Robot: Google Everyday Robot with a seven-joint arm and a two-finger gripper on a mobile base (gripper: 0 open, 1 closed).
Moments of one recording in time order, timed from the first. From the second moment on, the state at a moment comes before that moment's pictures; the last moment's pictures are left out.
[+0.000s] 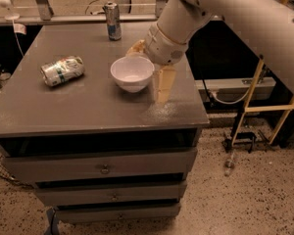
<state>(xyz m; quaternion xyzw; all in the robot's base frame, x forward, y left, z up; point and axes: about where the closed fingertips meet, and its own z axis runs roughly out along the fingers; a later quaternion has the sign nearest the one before) 0.577 0.009 0.888 -0.84 0.48 0.09 0.22</state>
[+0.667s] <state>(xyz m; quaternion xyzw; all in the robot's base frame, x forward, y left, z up) 0.582 0.026 0.873 -0.85 0.50 0.07 0.16</state>
